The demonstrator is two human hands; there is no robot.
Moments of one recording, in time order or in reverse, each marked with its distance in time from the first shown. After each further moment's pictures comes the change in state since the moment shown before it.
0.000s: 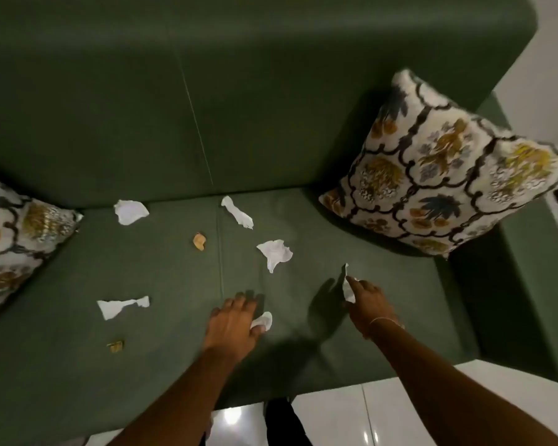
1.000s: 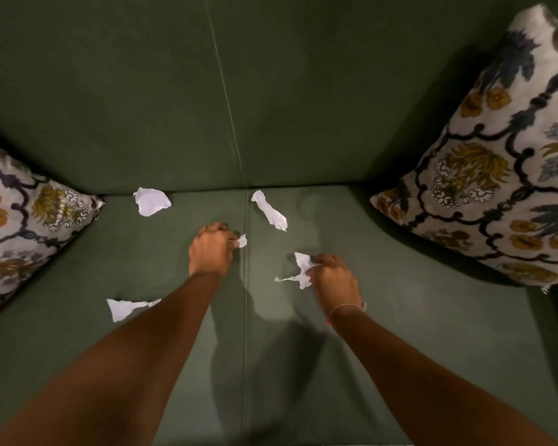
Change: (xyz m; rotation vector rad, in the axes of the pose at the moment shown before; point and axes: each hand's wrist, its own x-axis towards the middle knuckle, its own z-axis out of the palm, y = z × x) left_hand 0.143 -0.107 -0.047 -0.214 0.451 -0.282; right_hand 0.094 -0.130 0.051 -0.099 0.213 -0.436
